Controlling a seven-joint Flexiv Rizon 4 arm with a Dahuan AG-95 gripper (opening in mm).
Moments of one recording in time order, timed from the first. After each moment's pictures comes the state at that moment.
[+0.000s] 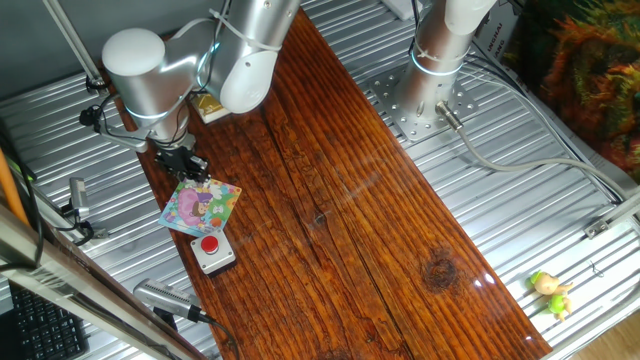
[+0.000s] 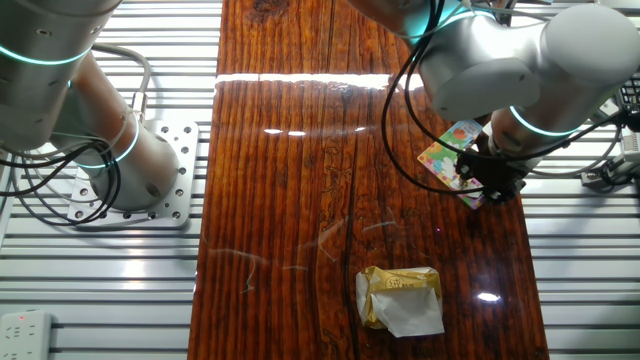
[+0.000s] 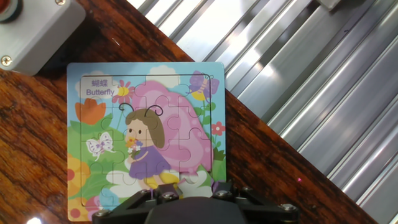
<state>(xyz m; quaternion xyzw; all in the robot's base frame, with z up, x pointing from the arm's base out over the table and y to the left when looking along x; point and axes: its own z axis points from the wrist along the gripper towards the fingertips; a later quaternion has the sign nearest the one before) 0.647 -0.039 0.014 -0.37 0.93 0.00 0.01</state>
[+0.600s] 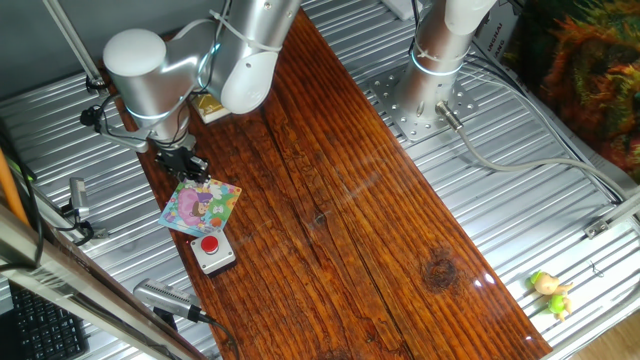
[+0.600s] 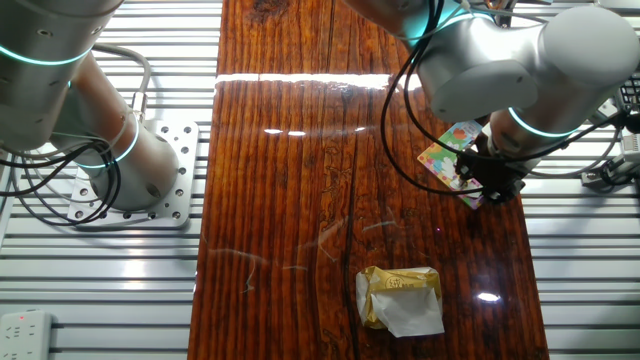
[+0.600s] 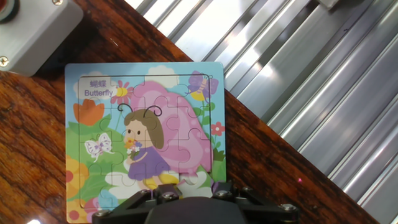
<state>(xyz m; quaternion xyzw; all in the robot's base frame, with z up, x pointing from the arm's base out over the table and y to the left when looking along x) 0.647 -0.039 0.012 -0.36 0.93 0.00 0.01</state>
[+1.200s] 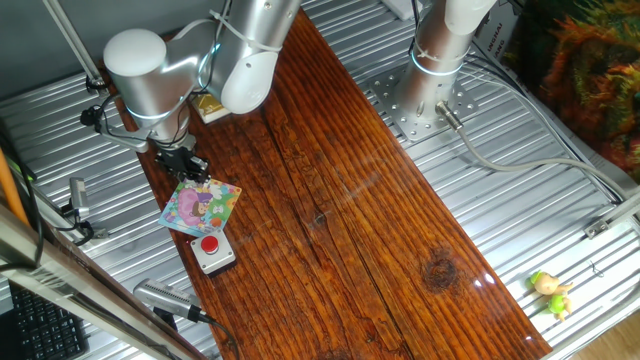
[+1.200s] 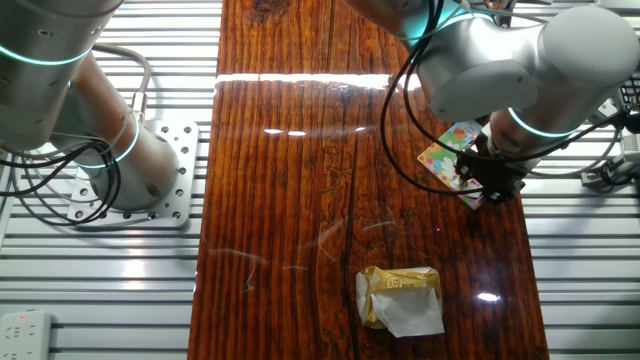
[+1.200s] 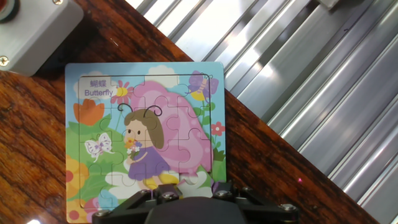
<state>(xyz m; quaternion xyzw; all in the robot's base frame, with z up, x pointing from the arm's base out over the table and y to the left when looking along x) 0.648 -0.039 0.012 -0.36 0.93 0.00 0.01</state>
